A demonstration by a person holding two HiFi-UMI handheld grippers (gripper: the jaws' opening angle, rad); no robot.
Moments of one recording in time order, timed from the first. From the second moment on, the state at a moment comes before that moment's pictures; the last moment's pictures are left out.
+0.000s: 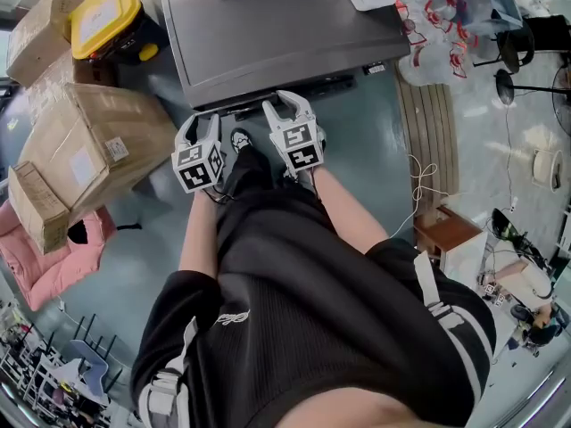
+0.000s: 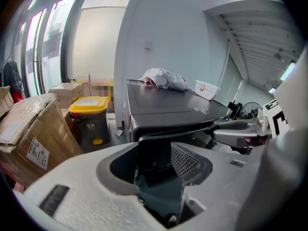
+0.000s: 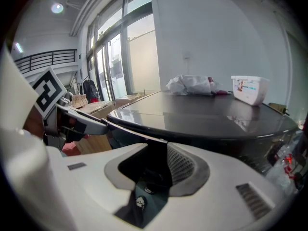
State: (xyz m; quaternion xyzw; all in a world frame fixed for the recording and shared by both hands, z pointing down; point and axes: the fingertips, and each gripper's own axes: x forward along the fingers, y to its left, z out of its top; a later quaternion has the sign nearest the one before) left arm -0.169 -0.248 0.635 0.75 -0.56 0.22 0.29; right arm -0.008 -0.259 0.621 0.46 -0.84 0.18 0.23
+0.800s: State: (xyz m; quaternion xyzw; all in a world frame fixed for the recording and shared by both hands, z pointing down) left arm -0.169 -0.246 0.635 0.71 -0.60 0.20 0.31; right arm 0.001 -0.256 0.631 0.54 -0.78 0.27 0.18
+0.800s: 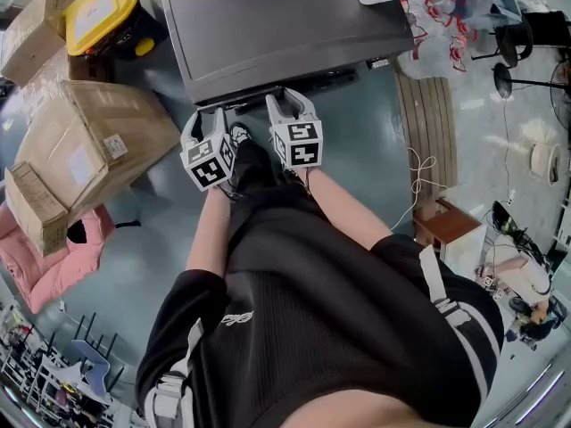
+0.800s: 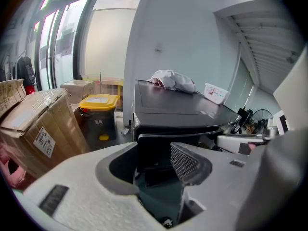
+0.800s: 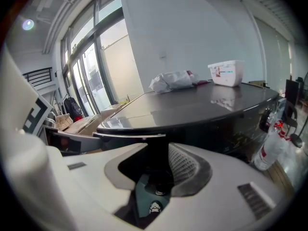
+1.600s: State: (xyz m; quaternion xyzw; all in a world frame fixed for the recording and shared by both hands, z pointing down) left arm -0.168 -0.248 0.636 0.70 -0.60 0.21 0.32; right arm 0.001 -0.258 0.631 0.54 -0.77 0.27 0.20
